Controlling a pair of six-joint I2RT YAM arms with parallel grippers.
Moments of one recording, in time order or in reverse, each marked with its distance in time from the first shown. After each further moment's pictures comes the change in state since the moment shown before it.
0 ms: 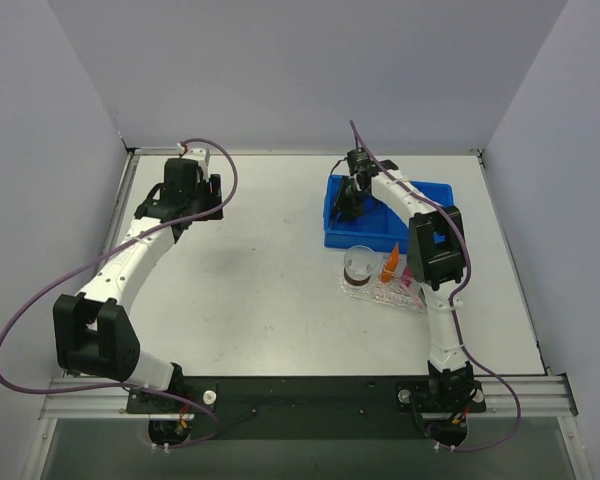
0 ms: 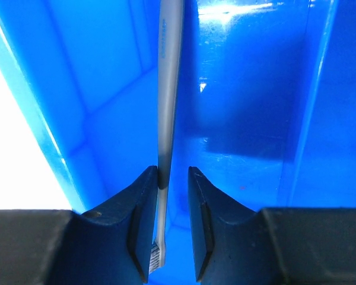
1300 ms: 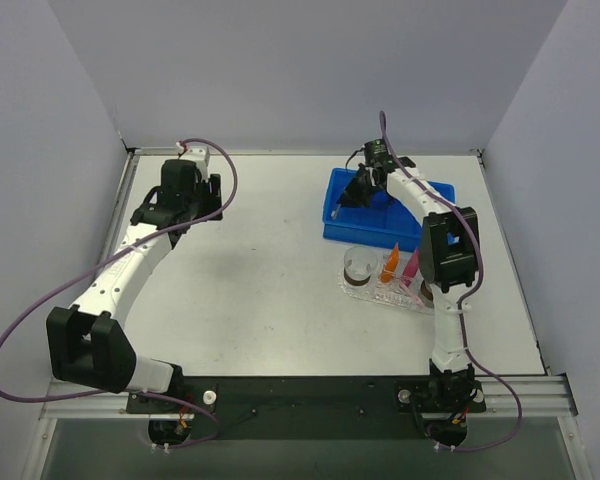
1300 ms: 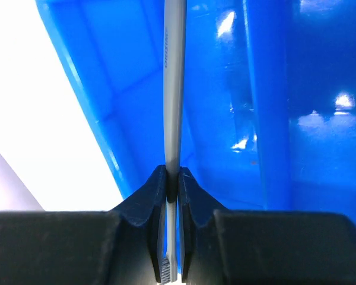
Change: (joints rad) left arm -0.011 -0.057 -0.016 0.002 -0.006 0.014; right arm -0.058 -0.062 -0.052 0.101 -0.046 0.225
